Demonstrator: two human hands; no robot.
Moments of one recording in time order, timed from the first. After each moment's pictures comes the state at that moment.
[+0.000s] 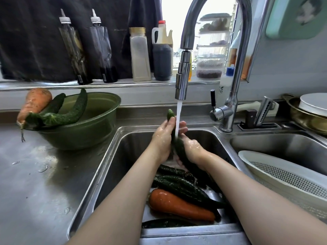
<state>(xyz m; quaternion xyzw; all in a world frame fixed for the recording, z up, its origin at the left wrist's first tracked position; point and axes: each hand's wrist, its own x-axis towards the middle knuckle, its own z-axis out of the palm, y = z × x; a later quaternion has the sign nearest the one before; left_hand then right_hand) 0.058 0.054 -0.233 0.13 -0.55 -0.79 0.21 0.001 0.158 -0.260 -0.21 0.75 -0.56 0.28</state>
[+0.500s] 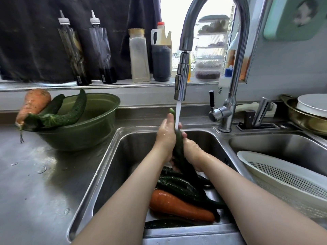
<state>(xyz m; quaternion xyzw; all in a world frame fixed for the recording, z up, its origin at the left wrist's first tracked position) 0.055 0.071 -0.224 0.16 -0.57 -0.77 0.23 0.002 0.152 -0.266 -0.20 0.67 -0.62 0.35</state>
